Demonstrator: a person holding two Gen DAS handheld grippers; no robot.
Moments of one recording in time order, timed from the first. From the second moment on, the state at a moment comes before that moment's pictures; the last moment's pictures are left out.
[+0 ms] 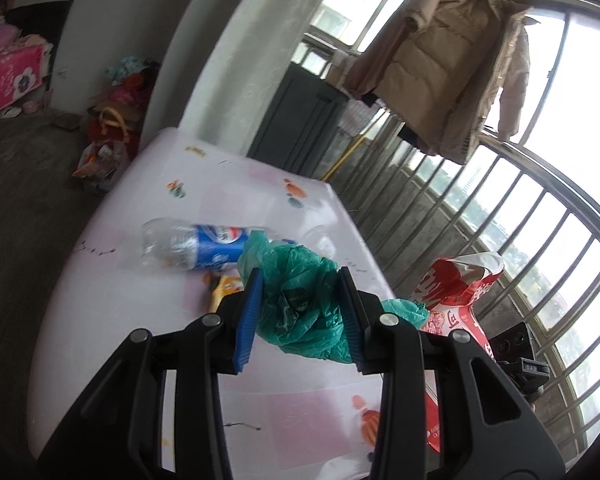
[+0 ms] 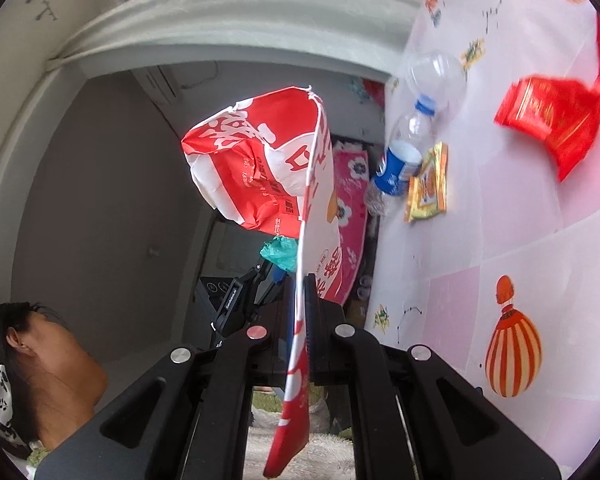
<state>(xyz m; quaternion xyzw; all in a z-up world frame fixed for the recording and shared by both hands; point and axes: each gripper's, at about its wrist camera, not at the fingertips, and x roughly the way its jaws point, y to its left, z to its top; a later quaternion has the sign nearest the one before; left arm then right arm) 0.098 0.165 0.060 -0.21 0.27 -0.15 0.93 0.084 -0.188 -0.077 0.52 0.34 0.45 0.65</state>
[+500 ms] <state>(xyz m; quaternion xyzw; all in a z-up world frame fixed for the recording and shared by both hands) 0.147 0.019 0.101 -0.16 0.28 -0.34 0.88 -0.024 -0.334 -0.072 0.58 0.19 0.32 0.73</state>
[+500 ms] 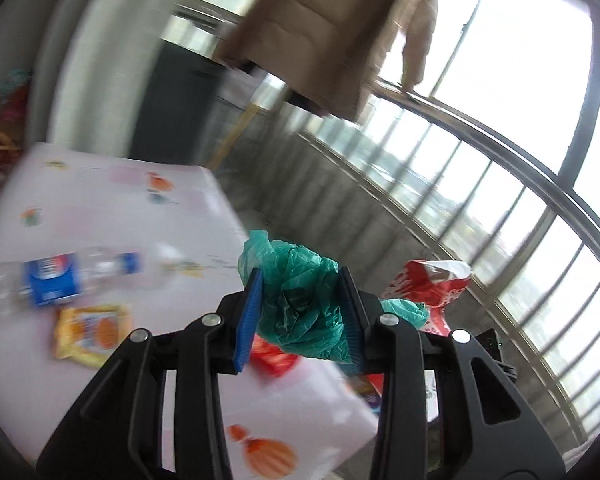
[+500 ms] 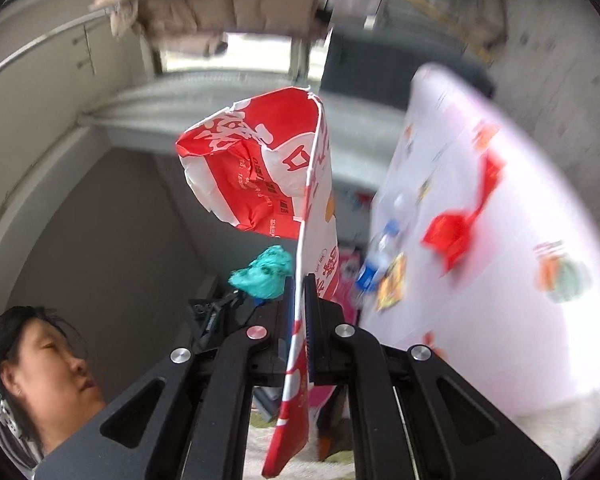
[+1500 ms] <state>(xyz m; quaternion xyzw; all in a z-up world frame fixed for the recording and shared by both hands) 0.203 -0.483 -0.077 0.06 0.52 -0.48 0.71 -0.132 -0.562 -0.254 0.70 0.16 -0.17 0.67</state>
